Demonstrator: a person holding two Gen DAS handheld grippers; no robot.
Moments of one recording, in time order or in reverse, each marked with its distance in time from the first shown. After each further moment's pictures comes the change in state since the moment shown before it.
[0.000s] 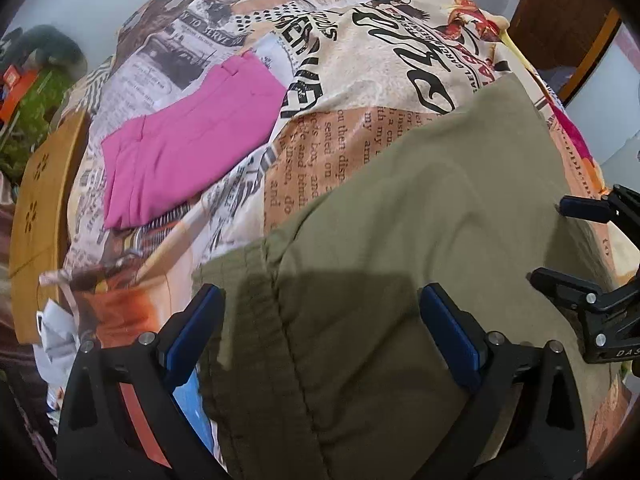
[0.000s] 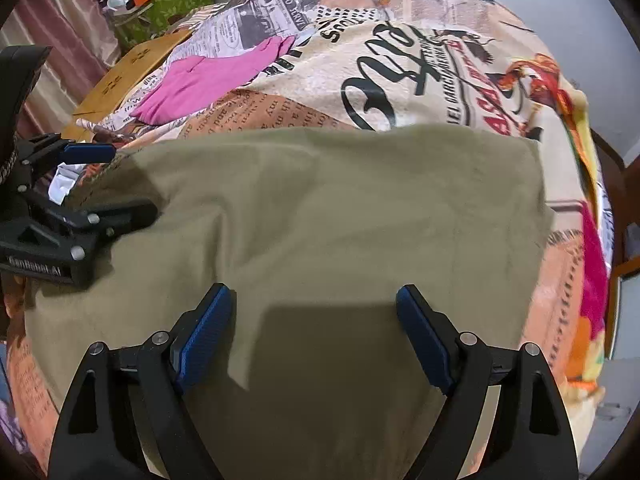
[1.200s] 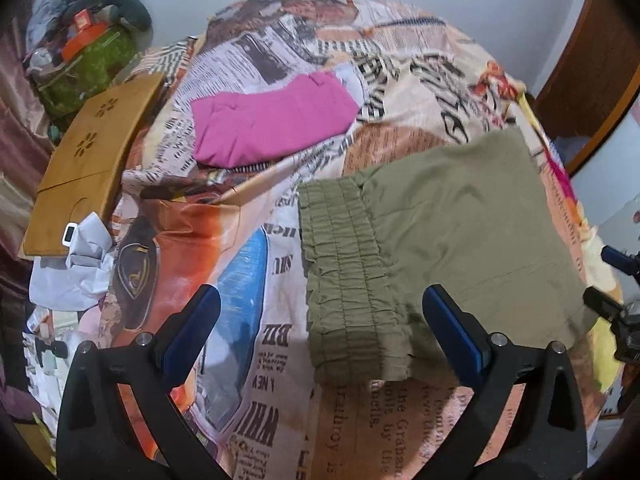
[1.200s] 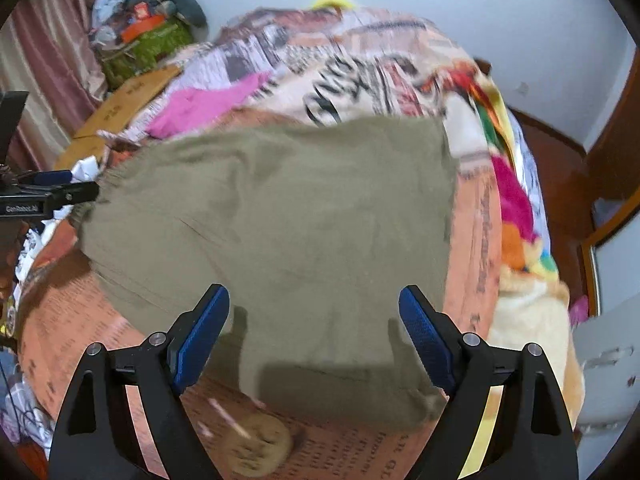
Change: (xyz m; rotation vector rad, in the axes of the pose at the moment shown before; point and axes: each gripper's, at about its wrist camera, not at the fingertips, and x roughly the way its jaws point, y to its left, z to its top) left arm -0.091 0.043 -0.083 -0.232 -0.142 0.025; right arm -0.086 0.017 -0.067 0.059 -0.178 -0.081
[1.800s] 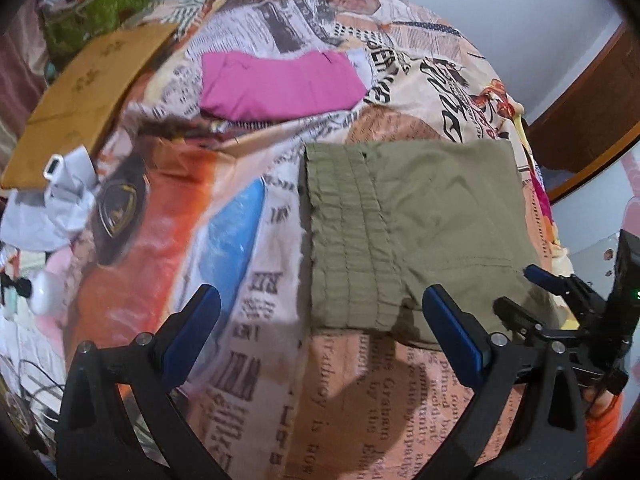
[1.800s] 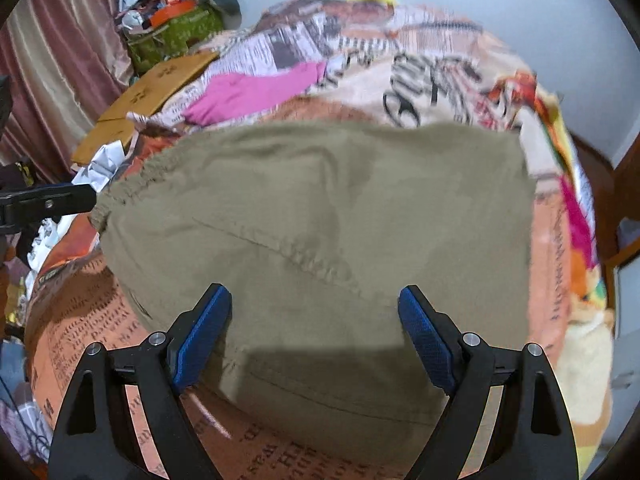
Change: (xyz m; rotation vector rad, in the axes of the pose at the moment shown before) left arm -0.001 0.019 -0.027 -0.163 0.076 -0.126; right arm 0.053 0.045 0.008 -0.007 0.075 0.094
